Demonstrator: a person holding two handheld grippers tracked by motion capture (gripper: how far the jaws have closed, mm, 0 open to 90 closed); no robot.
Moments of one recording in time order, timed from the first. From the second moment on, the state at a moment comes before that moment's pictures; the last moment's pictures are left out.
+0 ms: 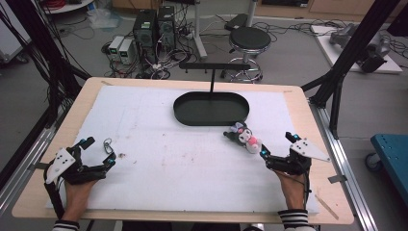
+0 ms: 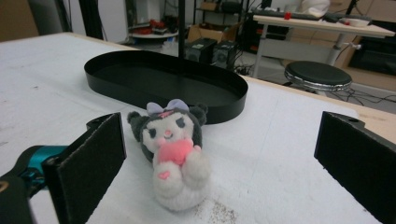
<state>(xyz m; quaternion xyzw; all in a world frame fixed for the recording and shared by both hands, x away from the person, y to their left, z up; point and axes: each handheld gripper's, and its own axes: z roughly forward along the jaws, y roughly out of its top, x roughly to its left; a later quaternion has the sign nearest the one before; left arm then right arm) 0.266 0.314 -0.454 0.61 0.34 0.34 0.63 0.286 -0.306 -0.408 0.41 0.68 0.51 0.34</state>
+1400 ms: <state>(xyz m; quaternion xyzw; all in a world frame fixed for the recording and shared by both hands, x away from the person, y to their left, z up) 0.266 0.313 -0.454 0.61 0.34 0.34 0.63 0.369 -0.270 -0.370 0.36 0.87 0.29 0.18</state>
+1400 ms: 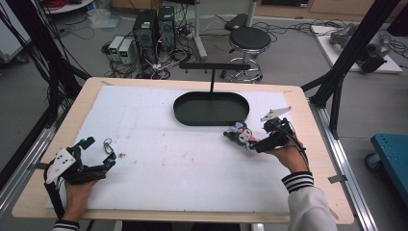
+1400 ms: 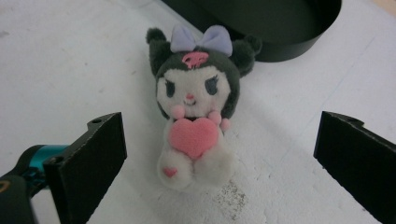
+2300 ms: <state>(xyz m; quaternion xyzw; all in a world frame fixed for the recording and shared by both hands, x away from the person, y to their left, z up) 0.266 0.313 -0.454 0.61 0.34 0.34 0.63 0.390 -0.243 -0.390 0.33 0.91 0.19 0.14</state>
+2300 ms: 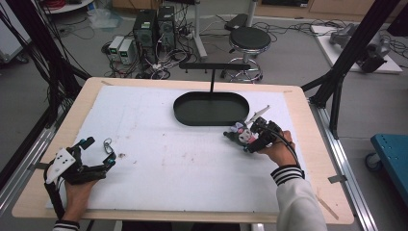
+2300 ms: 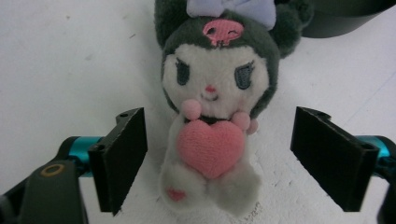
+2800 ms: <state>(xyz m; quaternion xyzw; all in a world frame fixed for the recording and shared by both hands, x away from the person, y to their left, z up) 0.266 0.314 -0.454 0.61 0.34 0.34 0.63 0.393 -0.238 -0.396 0.32 0.93 0.15 0.13</state>
